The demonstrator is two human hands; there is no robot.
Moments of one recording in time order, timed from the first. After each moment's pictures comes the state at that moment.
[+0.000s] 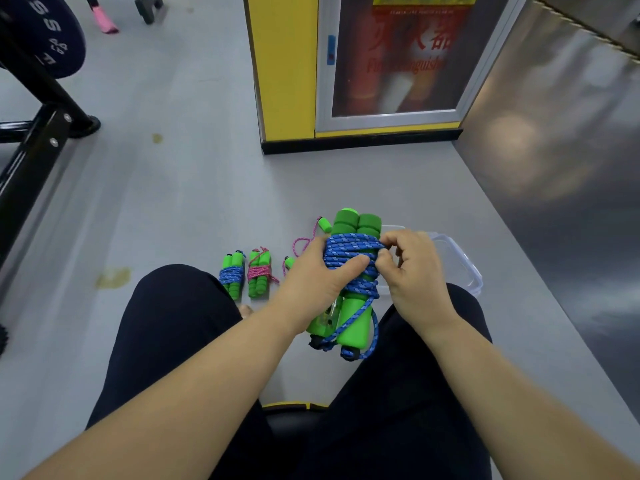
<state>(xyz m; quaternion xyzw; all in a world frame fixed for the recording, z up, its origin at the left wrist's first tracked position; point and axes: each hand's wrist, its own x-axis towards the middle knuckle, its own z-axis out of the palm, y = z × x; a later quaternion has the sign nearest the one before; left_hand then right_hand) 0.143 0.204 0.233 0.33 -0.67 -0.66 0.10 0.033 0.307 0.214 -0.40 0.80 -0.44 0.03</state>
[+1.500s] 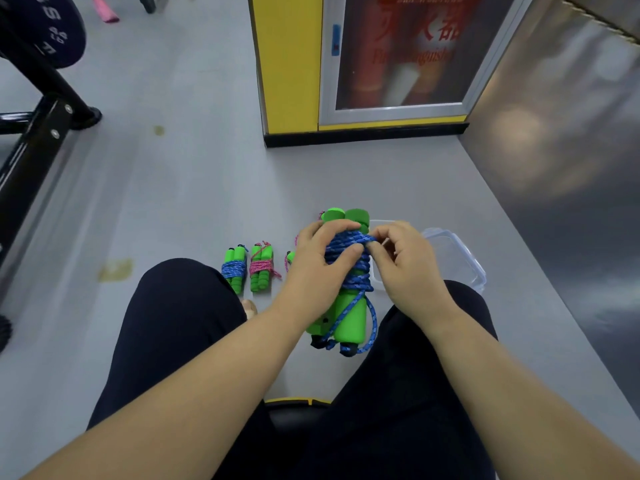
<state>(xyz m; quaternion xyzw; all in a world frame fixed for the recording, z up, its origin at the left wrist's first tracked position) 0.145 0.204 0.232 0.28 -0.75 -0.57 0.17 0.035 0.295 0.220 -0.41 0.79 -0.44 0.09</state>
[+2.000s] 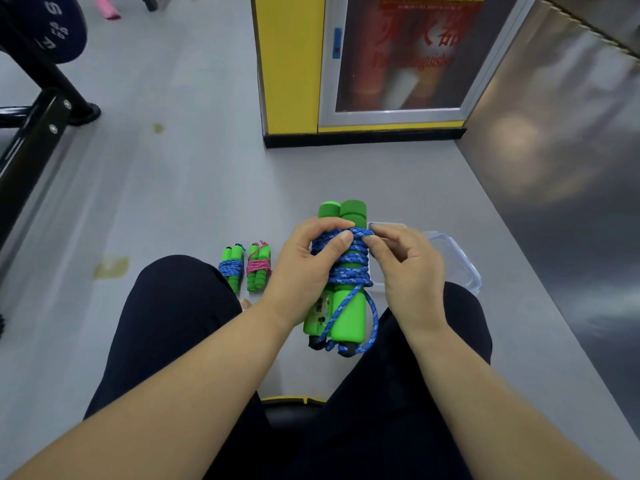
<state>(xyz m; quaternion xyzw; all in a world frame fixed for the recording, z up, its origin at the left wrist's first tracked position) 0.150 0.200 0.235 0.26 -0.62 -0.70 0.24 0.057 0.297 0.224 -0.27 0.72 -0.63 0.10</state>
